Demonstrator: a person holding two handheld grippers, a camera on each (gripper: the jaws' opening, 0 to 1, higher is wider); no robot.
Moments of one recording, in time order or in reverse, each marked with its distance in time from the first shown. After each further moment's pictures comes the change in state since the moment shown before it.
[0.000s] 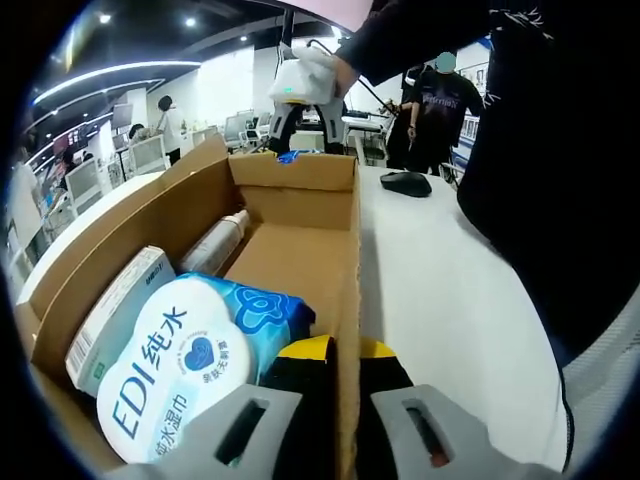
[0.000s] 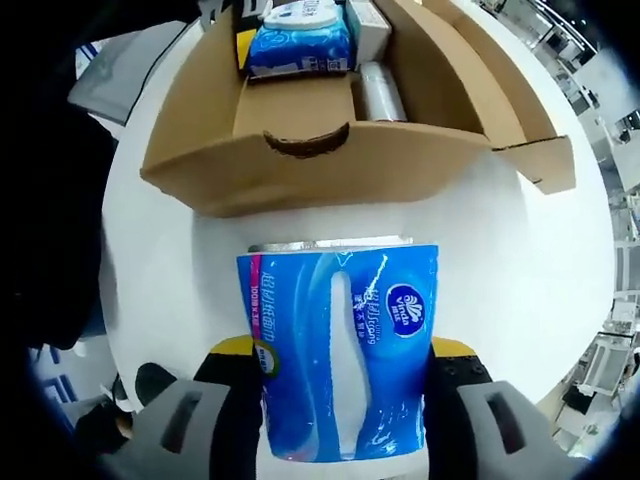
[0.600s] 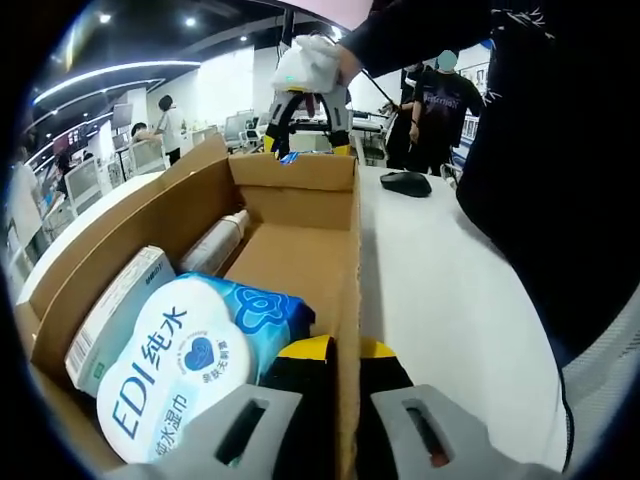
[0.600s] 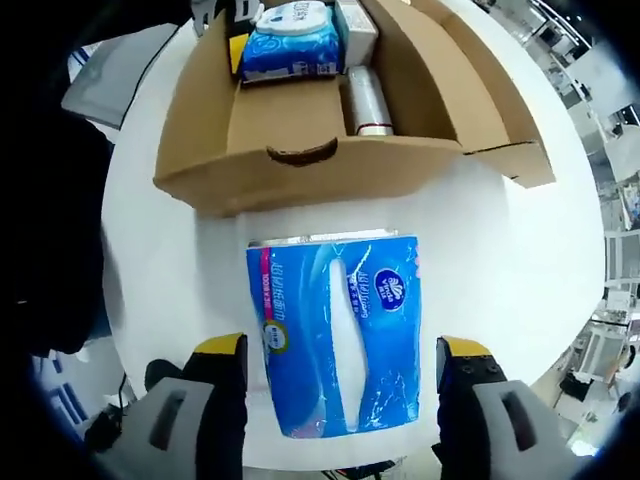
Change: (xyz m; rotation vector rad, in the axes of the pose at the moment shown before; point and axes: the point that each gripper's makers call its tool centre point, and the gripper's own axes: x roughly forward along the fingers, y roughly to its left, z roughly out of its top) left arm 0.002 0.000 -0.001 -0.002 0.000 -0.002; right arm -0.022 0.000 -0.006 0.043 0.030 -0.033
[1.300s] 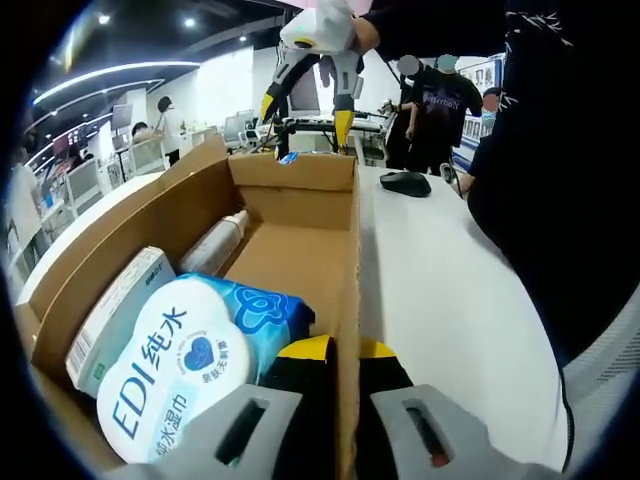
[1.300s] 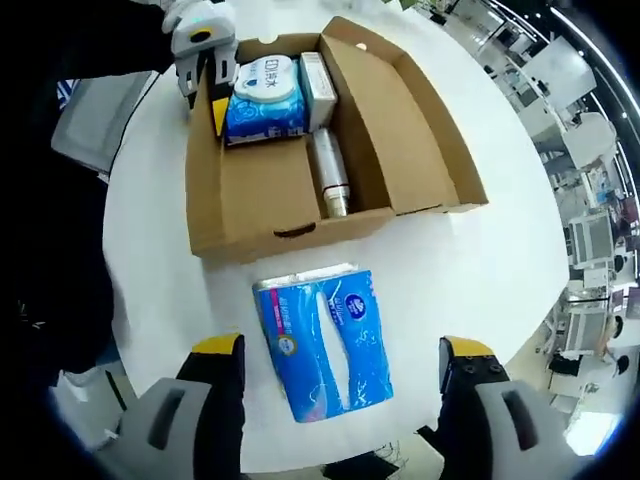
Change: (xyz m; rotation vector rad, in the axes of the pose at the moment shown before) left arm 0.002 0.003 -0.002 0.005 -0.001 0.000; right arm -0.066 -0.006 0.029 0.090 -0.095 -0.166
